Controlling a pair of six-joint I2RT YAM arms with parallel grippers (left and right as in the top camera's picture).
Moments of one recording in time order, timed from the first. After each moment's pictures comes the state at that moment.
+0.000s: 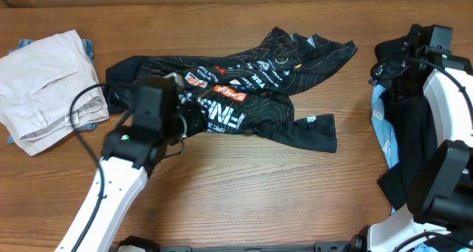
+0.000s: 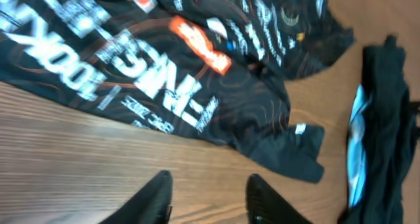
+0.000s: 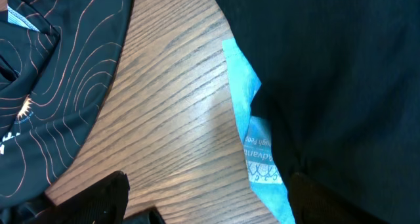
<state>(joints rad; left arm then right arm) -0.32 1.26 1.00 -0.64 0.20 -0.70 -0.27 1.82 1.45 -0.85 -0.10 0.24</state>
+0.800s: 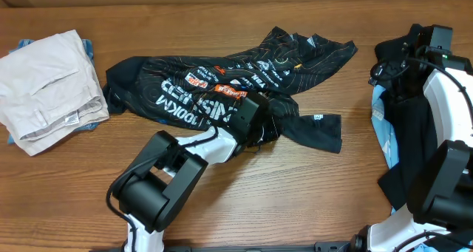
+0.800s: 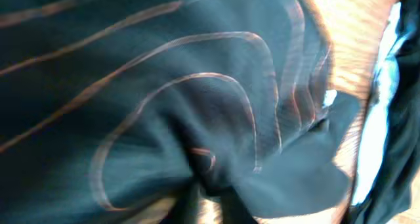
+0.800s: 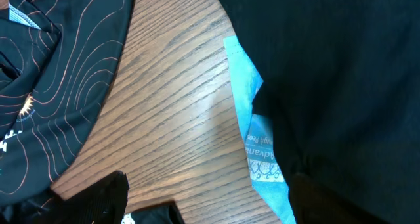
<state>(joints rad) -0.67 1.99 1.00 0.12 0.31 -0.99 -0.27 1.82 1.45 -0.85 -0.11 0.24</state>
